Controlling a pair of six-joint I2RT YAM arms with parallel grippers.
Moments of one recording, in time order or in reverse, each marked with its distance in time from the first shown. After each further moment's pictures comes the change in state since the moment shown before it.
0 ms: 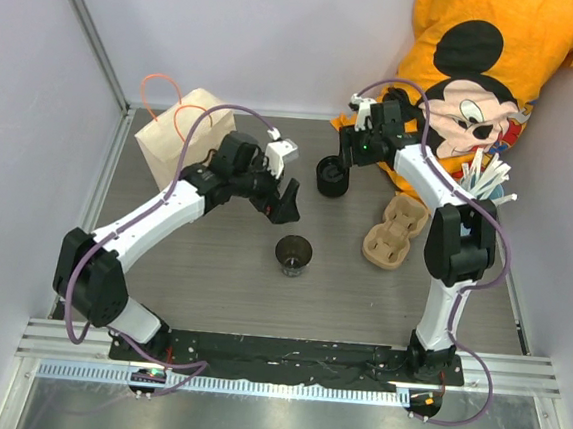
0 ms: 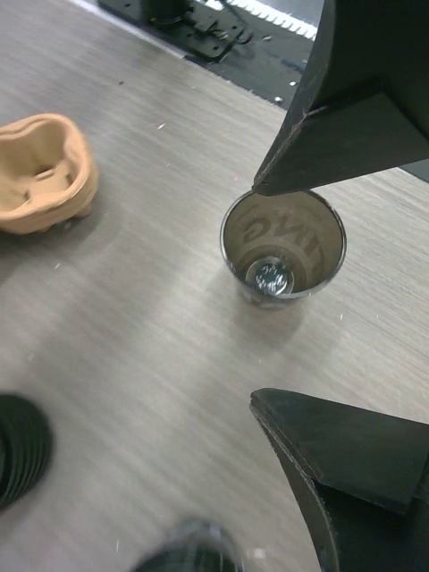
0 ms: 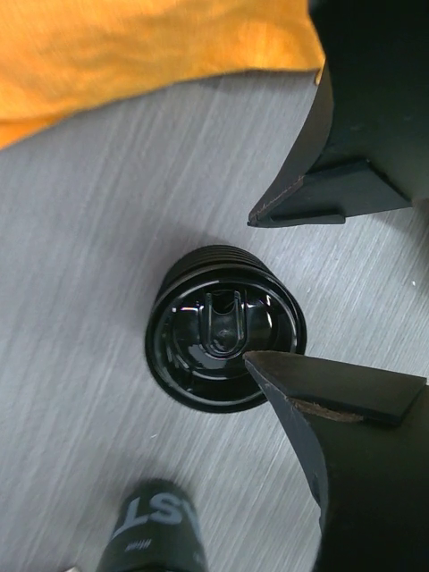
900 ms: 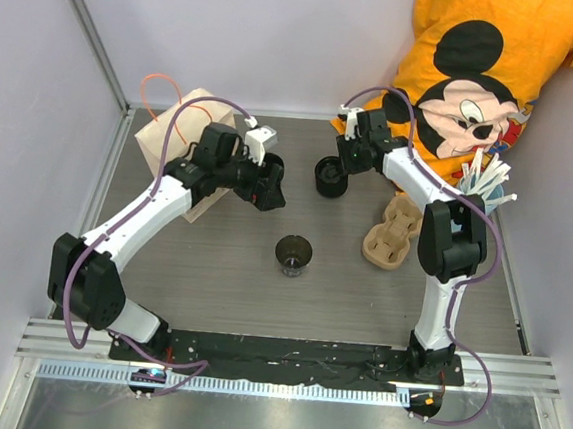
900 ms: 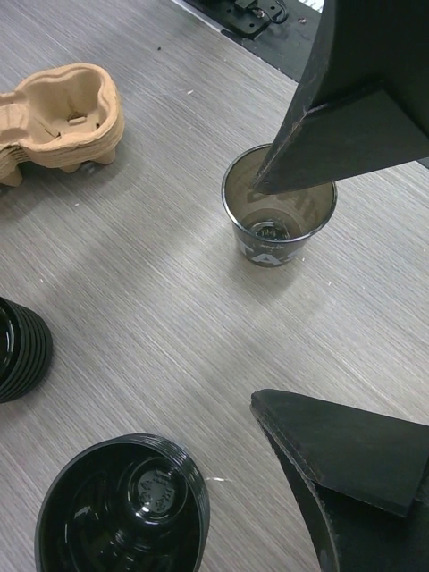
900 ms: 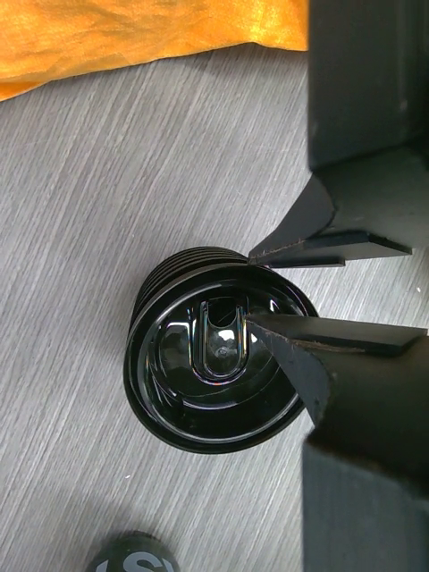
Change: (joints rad) left arm 0.117 -0.039 0.010 -0.023 -0.030 -0.028; right arm 0.049 0.055 -0.027 -0.002 0.092 -0.034
